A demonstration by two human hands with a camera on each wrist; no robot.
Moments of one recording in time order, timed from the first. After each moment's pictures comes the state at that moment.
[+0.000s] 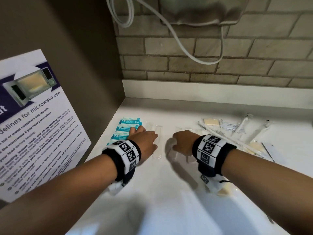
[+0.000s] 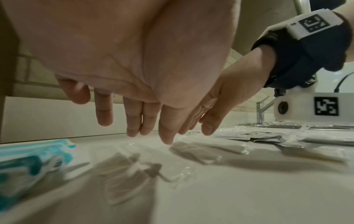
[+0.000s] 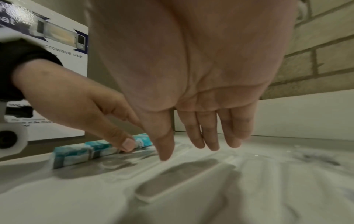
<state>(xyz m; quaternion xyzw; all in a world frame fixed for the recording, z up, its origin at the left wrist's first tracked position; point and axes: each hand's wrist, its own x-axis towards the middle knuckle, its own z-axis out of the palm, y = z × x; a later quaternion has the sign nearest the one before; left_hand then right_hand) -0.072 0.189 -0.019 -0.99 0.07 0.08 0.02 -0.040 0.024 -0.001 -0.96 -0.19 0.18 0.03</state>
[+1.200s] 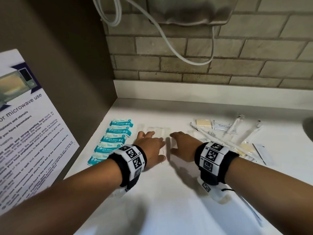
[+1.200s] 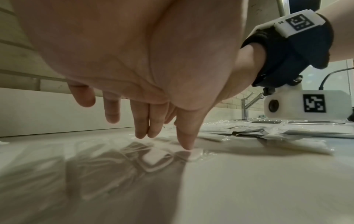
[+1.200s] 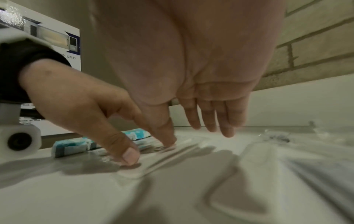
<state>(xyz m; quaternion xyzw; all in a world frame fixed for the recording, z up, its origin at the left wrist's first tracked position) -0.066 0.148 -0.029 -0.98 0.14 0.12 0.02 -0.039 -0.008 -0.009 -0.96 -0.20 0.17 0.11</state>
